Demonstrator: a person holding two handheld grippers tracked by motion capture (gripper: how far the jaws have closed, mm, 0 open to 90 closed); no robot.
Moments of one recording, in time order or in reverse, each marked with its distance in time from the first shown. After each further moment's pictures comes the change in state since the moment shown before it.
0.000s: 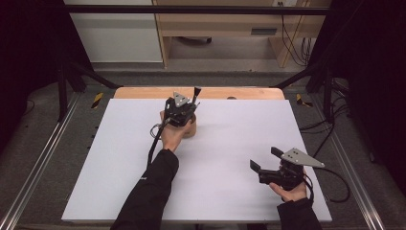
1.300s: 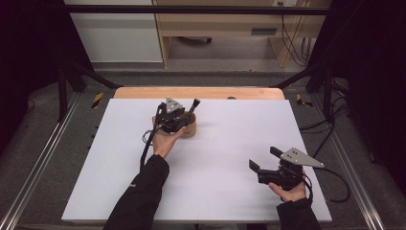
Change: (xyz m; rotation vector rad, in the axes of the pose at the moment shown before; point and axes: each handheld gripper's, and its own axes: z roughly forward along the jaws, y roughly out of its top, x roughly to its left) left arm 0.011 -0.011 -0.033 -0.003 -0.067 0.006; right arm 0.003 0.002 0.000 -0.008 0.001 -0.002
